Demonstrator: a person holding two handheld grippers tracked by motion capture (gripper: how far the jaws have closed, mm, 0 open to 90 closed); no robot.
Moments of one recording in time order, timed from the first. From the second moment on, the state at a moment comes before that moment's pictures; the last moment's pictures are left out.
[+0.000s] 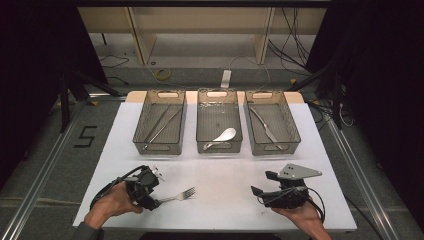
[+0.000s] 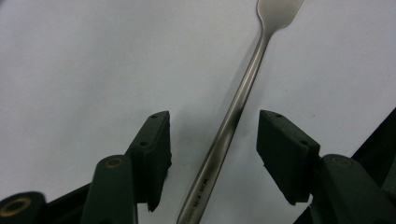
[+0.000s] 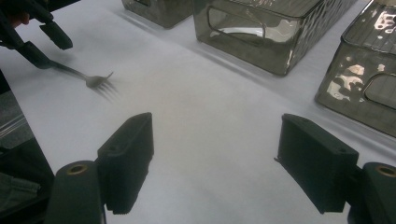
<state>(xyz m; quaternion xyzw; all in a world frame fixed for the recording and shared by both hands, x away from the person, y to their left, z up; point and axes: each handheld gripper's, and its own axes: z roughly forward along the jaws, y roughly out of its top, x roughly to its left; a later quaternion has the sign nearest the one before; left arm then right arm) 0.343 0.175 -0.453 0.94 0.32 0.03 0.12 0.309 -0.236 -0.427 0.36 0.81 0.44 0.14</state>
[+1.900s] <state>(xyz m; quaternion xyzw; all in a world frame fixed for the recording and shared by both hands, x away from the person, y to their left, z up) 0.347 0.156 -0.450 0.94 0.32 -0.01 0.15 0.307 -0.226 -0.425 0.35 0.81 0.45 0.13</state>
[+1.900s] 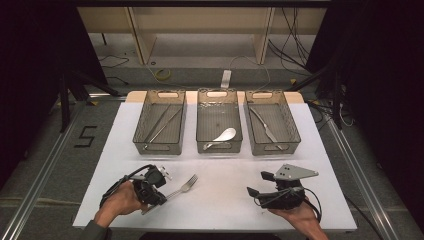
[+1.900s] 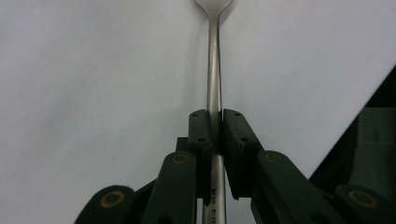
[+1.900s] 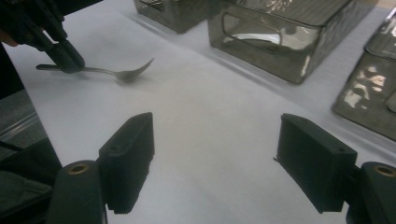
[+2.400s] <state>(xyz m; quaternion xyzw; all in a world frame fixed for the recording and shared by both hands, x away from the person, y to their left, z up) 0.348 0.110 -0.436 0.94 0.28 -0.05 0.17 0.297 -0.177 -0.425 0.26 0.85 0.44 0.13</state>
